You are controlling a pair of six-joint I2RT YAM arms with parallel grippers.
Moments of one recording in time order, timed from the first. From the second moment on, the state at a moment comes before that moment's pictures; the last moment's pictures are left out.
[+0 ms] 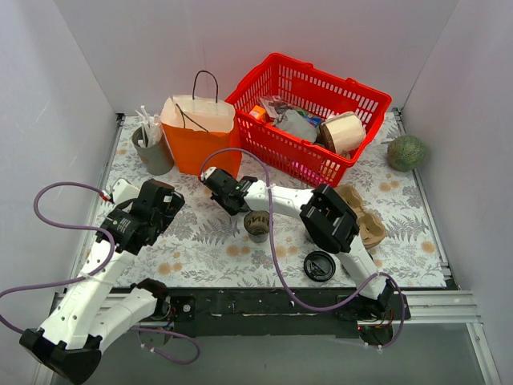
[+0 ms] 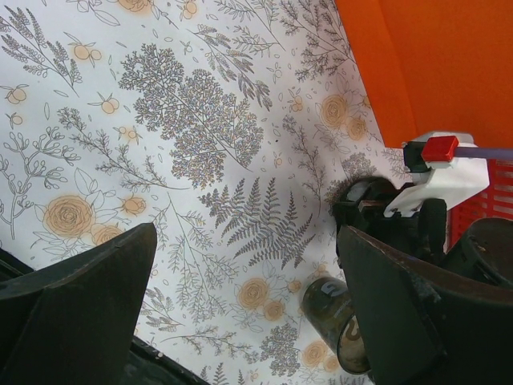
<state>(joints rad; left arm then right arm) -0.45 0.84 1.00 -1.11 -0.54 -1.27 1.03 2.24 1.75 -0.54 0.27 0.05</state>
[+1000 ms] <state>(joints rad) -0.45 0.50 0.86 -0.60 -0.10 -0.99 0.90 1.24 1.20 -0.20 -0.76 0.19</state>
